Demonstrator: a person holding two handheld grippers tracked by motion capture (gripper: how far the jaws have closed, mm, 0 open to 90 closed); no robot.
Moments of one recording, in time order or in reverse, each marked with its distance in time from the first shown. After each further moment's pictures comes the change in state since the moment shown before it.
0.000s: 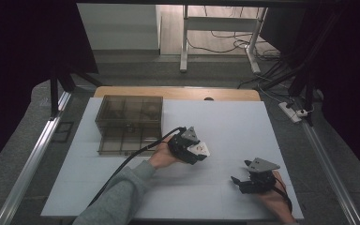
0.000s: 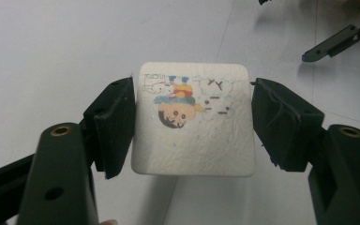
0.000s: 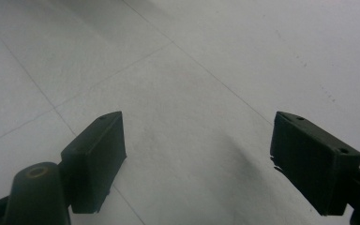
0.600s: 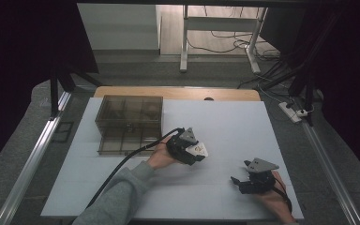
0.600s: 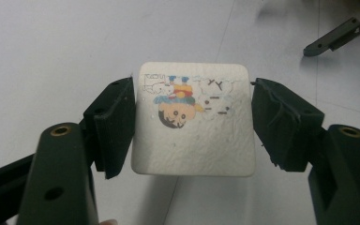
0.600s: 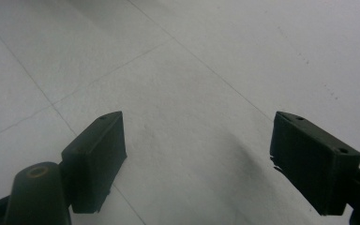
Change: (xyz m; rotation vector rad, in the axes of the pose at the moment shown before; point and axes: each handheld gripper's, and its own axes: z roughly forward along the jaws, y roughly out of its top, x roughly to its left) left arm 0.000 -0.007 0.002 0.011 0.004 0.011; right arm 0.001 -0.001 0.002 0.012 -0.005 -0.009
